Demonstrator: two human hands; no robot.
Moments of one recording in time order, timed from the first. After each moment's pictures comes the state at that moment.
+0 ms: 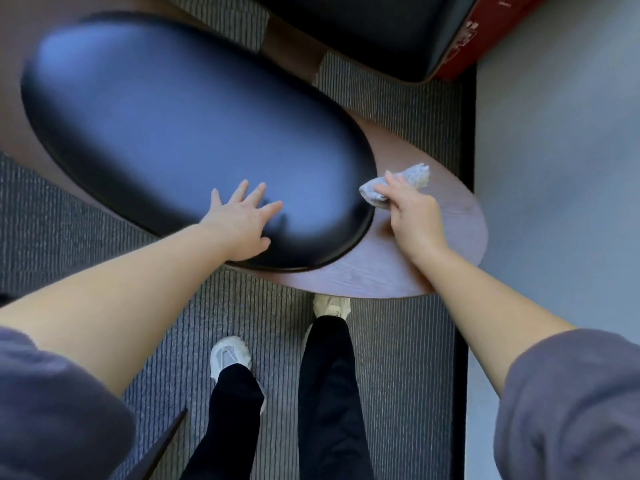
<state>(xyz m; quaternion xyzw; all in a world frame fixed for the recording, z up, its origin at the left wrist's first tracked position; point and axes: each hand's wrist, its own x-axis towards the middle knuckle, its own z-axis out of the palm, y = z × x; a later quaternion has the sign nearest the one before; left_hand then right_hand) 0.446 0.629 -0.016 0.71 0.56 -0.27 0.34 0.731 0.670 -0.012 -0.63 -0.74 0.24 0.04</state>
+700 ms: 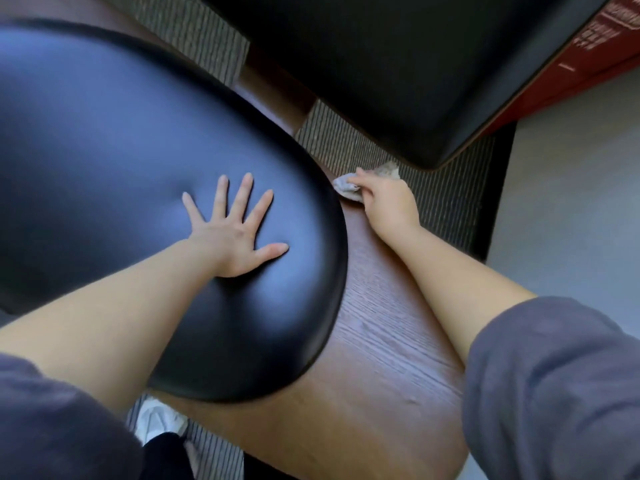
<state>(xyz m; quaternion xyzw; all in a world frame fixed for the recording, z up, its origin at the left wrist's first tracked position) 0.505 0.776 -0.113 0.58 0.67 -0.26 0.38 0.735 0.898 -0.144 -0.55 -0.76 0.33 -0.02</state>
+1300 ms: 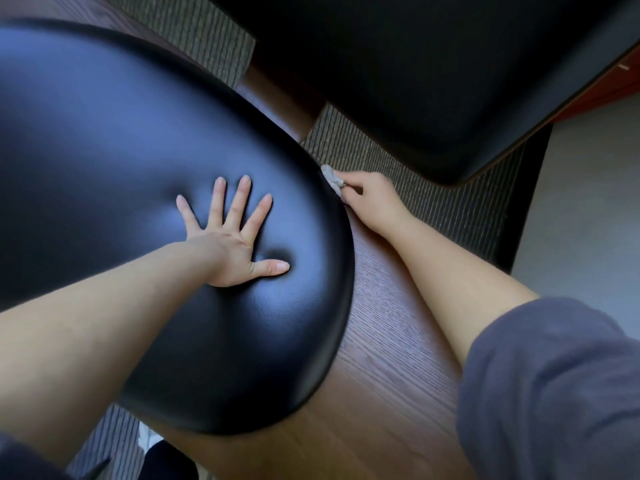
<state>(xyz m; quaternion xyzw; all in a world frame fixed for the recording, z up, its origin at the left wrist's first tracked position) 0.501 0.793 -0.123 0.55 0.65 -0.32 0.41 0.704 0.927 -0.175 -0.51 -0.70 0.51 0.00</state>
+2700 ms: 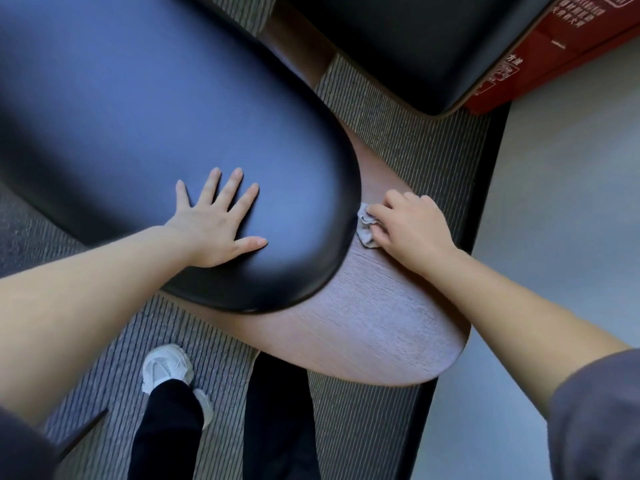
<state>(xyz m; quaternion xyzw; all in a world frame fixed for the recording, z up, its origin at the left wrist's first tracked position) 0.486 0.669 -0.080 0.63 0.64 -0.25 0.36 0.780 0.783 -0.065 -0.38 -0.91 0.05 -0.18</state>
